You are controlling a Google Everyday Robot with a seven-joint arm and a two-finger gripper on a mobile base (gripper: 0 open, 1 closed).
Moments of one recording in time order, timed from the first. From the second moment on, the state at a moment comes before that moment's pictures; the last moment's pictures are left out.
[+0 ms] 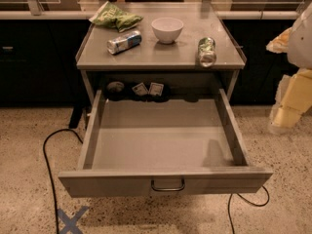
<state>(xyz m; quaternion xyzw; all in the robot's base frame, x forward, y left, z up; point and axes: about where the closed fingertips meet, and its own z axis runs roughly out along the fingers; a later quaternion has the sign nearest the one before) 0.438 -0.217 0.976 -0.60 0.78 -0.03 0.16</state>
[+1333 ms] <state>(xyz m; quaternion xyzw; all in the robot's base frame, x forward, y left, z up) 0.542 -0.208 0.966 -0.62 0.75 -0.10 0.18</state>
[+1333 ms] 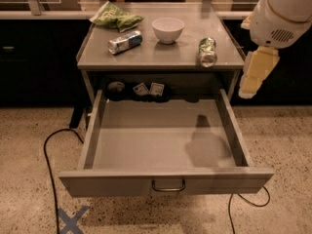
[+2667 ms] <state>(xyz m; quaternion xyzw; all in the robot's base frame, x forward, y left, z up) 0.635 -0.192 0.978 -0.71 0.65 -0.09 0.24</state>
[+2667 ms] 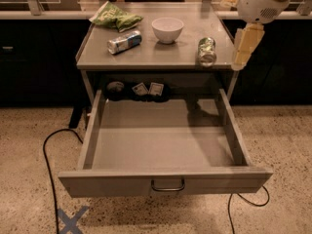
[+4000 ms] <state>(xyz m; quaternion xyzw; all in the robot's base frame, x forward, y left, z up) 0.671 -0.170 0.996 -0.81 0.51 -0.08 0.26</state>
